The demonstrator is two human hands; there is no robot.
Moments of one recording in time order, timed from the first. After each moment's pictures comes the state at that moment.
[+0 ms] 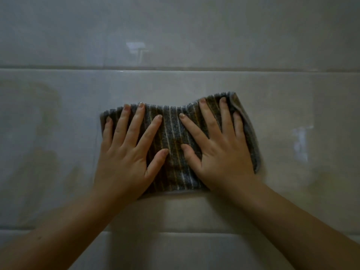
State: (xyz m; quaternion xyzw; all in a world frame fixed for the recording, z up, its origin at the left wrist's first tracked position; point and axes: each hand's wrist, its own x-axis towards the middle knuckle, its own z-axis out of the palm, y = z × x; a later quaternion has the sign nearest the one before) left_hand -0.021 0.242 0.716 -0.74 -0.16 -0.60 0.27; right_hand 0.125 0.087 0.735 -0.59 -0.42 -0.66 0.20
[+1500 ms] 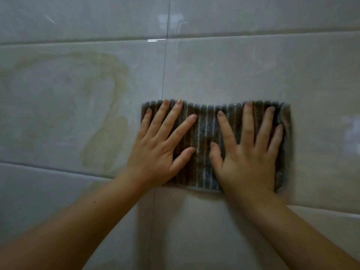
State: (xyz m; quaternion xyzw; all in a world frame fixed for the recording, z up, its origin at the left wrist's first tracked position) left_hand -0.070 0.288 0.670 -0.74 -0.12 -0.57 0.33; right_hand 0.072 0.142 0.664 -0.63 -0.33 -0.65 0.26
